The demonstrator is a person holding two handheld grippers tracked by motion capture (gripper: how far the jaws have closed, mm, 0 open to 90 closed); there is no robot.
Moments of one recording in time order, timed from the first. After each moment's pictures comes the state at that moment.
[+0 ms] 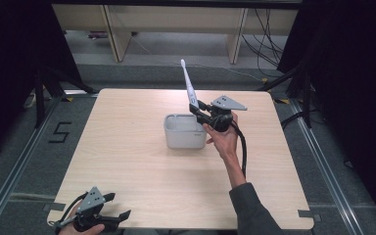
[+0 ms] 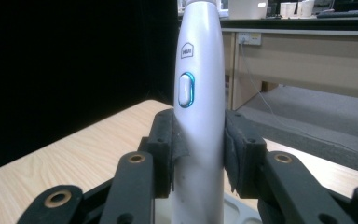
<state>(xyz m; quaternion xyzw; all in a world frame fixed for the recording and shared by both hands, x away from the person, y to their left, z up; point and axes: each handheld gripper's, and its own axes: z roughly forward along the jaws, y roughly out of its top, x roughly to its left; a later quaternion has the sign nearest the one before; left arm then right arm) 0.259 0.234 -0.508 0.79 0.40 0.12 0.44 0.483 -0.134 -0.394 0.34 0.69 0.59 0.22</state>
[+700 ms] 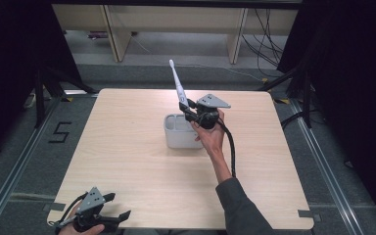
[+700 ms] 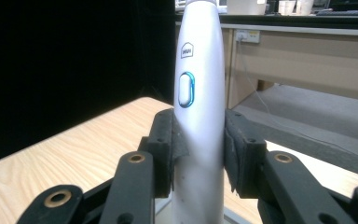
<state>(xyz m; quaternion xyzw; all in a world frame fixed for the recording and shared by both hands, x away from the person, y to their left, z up) 0.258 0.233 -0.508 0.79 0.40 0.12 0.45 0.502 -0.101 -0.407 0.34 0.70 0.58 0.24</state>
